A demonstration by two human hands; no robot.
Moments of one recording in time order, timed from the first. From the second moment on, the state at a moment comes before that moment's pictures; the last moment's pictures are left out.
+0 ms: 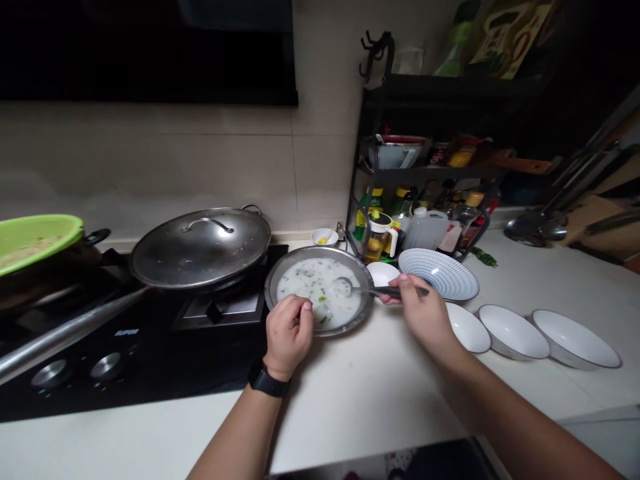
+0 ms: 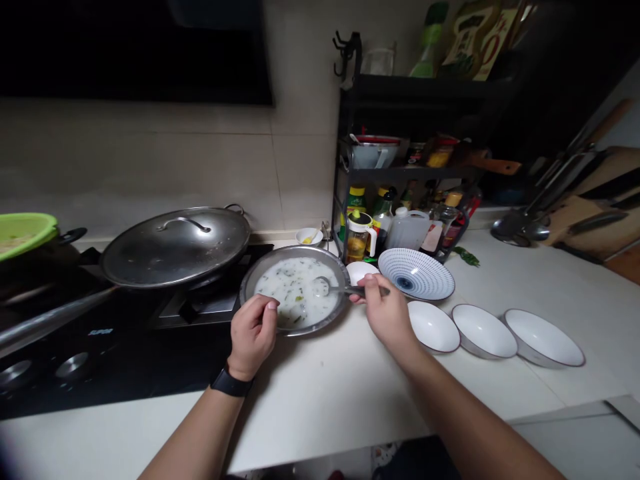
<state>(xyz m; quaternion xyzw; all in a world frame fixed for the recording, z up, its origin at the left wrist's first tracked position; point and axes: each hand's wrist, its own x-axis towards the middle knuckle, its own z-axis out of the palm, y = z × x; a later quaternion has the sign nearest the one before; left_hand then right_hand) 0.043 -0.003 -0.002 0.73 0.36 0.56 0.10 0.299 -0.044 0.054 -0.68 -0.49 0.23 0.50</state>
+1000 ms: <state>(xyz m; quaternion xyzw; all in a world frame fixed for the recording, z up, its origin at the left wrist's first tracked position) 0.042 -0.003 0.000 0.72 0.40 0.56 0.09 0.384 -0.036 0.085 -0.63 -0.25 0.28 0.68</state>
